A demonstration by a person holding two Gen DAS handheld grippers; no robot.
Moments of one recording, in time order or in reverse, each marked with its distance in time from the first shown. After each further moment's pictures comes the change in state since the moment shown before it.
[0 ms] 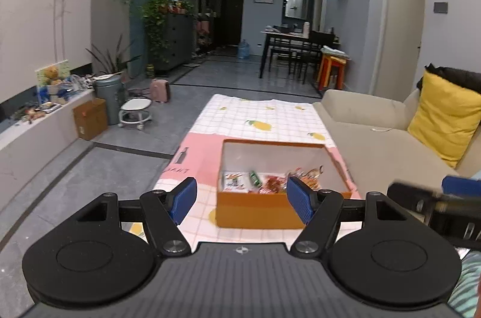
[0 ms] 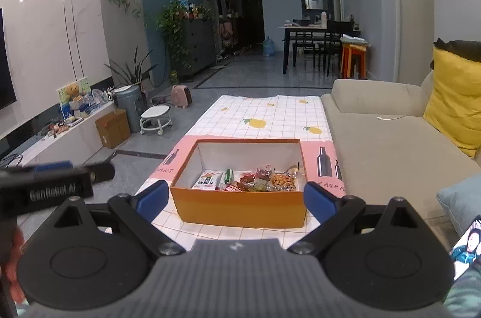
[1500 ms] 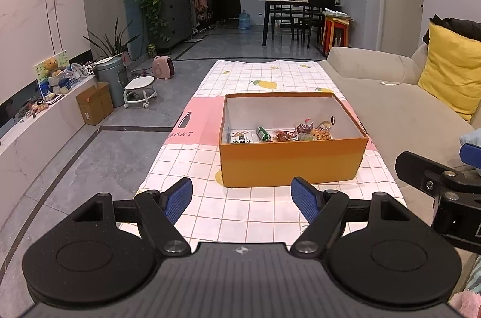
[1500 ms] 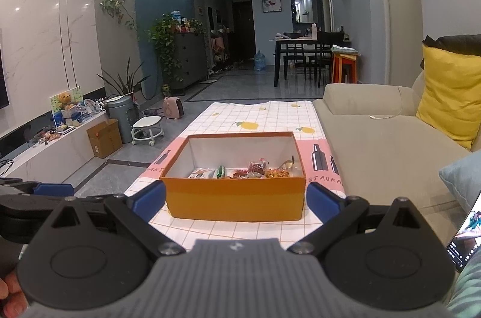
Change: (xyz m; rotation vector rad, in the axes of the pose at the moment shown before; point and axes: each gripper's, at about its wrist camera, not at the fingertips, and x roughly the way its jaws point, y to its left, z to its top) left arm 0.018 -0.008 -0.046 0.093 0.108 0.031; right arm 0.013 -0.006 -0.063 0.005 -0.067 -0.037
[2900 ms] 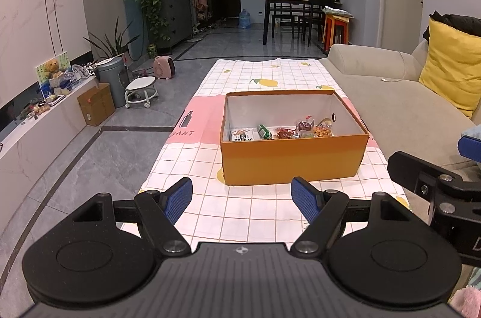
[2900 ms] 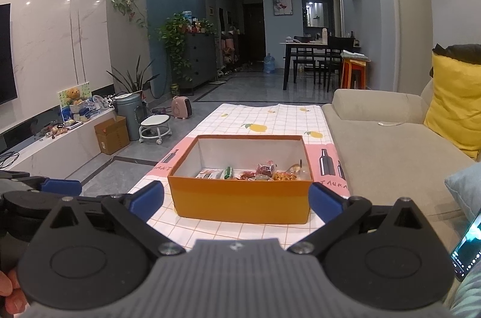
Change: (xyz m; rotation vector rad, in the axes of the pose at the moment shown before) left arm -0.001 0.000 -0.002 0.010 0.004 0.005; right arm -0.001 0.003 -0.003 -0.038 -0.008 0.034
